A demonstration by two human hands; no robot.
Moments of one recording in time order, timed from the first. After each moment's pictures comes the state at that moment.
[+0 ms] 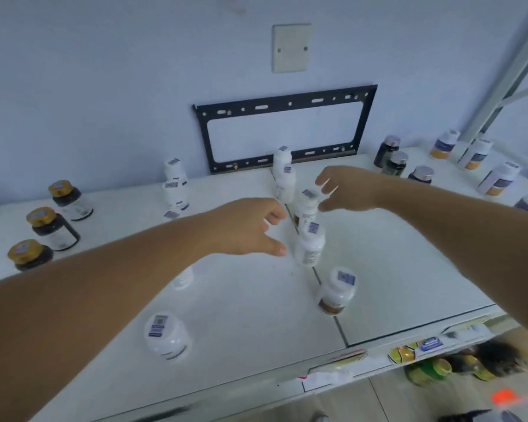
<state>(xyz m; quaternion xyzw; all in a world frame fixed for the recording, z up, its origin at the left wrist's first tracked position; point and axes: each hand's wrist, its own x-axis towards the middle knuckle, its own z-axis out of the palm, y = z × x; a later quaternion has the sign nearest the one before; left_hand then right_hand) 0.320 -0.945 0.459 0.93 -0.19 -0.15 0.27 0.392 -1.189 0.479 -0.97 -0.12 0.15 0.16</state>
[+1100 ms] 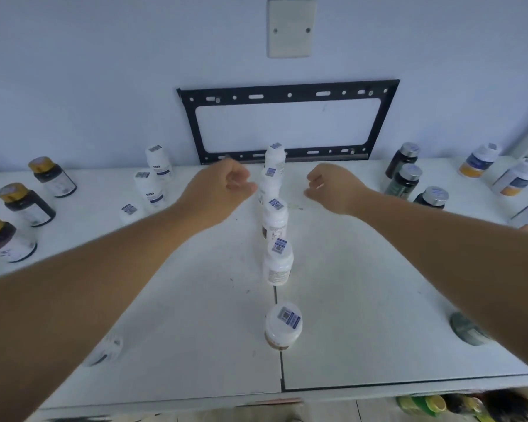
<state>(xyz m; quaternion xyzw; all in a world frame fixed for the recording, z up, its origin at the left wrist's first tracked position) 0.392 -0.981 0.432 0.92 0.02 0.10 0.37 0.489 -1.220 0.424 -0.95 -0.18 0.07 0.23</state>
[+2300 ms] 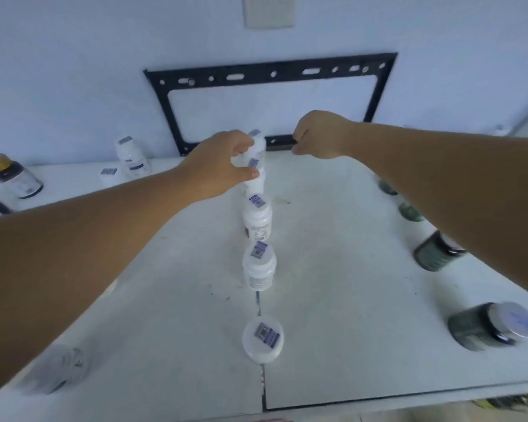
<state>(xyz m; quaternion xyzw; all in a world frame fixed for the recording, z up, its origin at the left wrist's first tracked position) 0.458 -1.002 0.439 0.95 -0.04 0.03 0.30 0.563 -1.212 0.467 -0.96 -0.22 0.11 0.11</state>
